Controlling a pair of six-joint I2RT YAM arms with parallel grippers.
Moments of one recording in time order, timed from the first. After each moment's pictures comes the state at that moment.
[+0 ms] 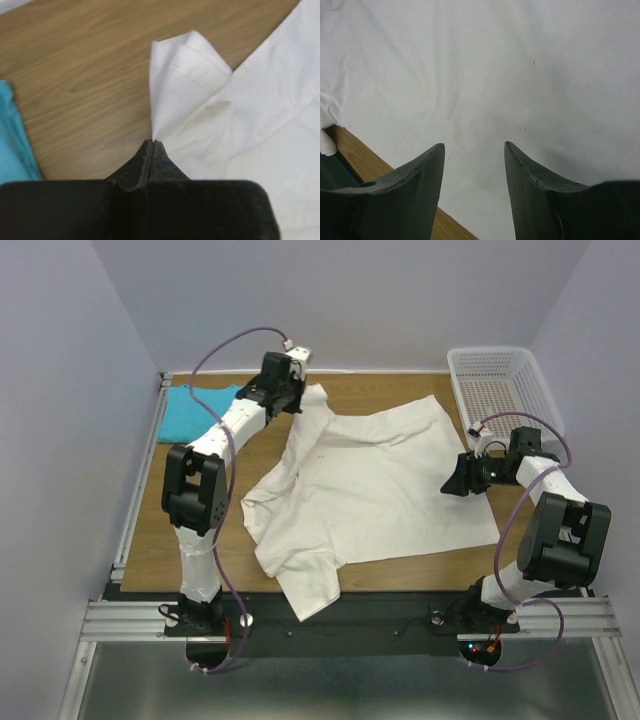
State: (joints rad) left arm -0.41 2.02 1.71 -0.33 0.04 0.01; right arm -0.30 1.53 0.97 -0.66 -0.86 -0.49
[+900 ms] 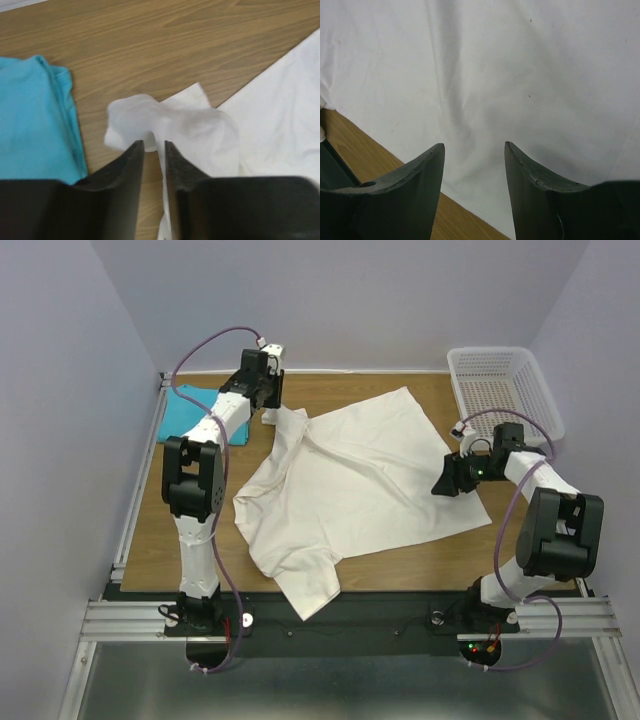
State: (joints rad) left arm -0.25 2.11 1.79 -0.32 0.05 -0.01; right arm -0.23 1.56 0.98 -0.65 -0.82 -0.52
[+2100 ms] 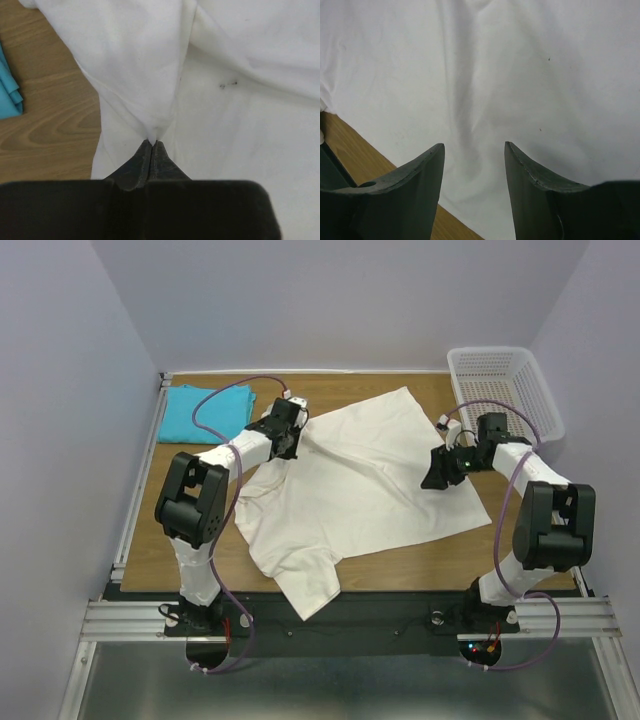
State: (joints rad) left arm -0.45 1.89 1.31 -0.30 -0.18 -0.10; right arm -0.11 1.62 1.06 -0.64 -0.79 -0.49
